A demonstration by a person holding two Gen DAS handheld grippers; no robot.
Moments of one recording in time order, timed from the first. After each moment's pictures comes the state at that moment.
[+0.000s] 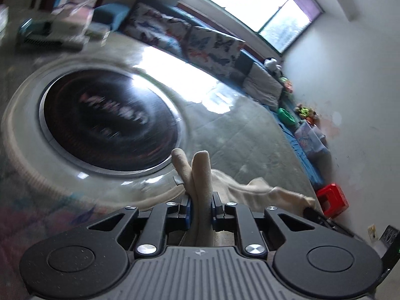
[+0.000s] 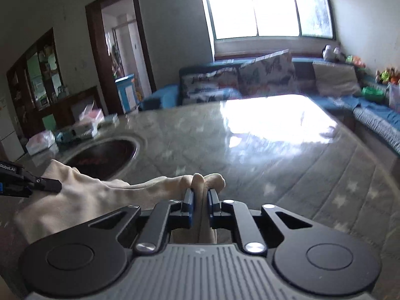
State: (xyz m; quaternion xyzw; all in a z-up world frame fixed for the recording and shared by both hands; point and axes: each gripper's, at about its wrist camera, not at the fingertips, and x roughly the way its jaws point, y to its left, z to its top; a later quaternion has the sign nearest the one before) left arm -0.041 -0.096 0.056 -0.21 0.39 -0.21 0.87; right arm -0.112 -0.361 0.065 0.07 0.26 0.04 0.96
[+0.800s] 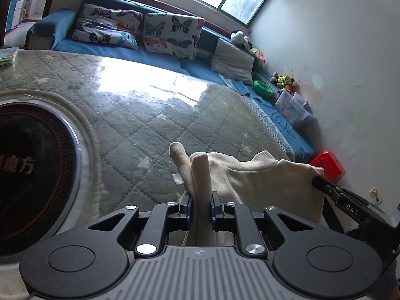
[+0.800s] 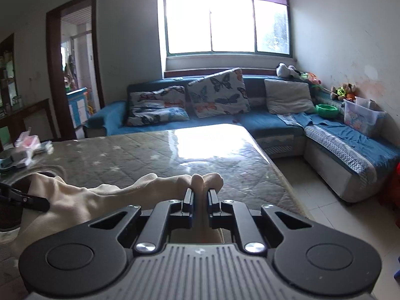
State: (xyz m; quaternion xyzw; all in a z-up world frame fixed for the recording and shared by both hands) left arm 0.049 -0.233 0.052 -0.13 0.40 -0.27 0.86; right arm -0.045 -0.454 0.084 0.05 0.24 -0.08 0.97
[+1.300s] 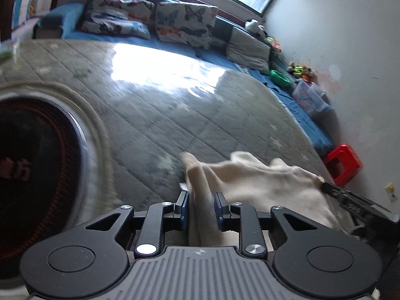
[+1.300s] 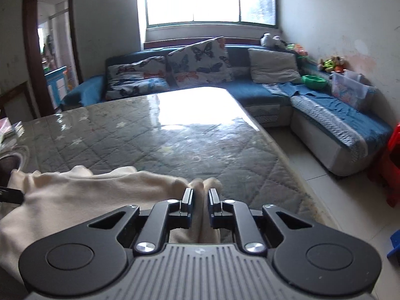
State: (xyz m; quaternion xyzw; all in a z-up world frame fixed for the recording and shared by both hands) left arm 0.074 -0.226 0.029 -0.12 0.43 -0.24 0.87; right arm -0.008 -0.474 0.031 0.06 0.31 -0.12 0.94
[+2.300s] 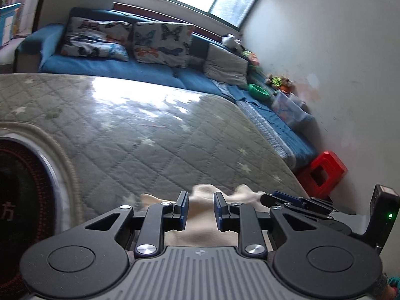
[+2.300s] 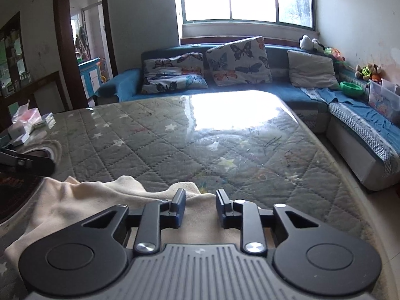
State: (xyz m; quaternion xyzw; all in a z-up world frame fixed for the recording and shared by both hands) left arm 0.068 -0.261 0.065 -0.11 0.38 -0.29 0.87; right arm 0.028 -0.432 0.041 0.05 0.31 -0.02 0.95
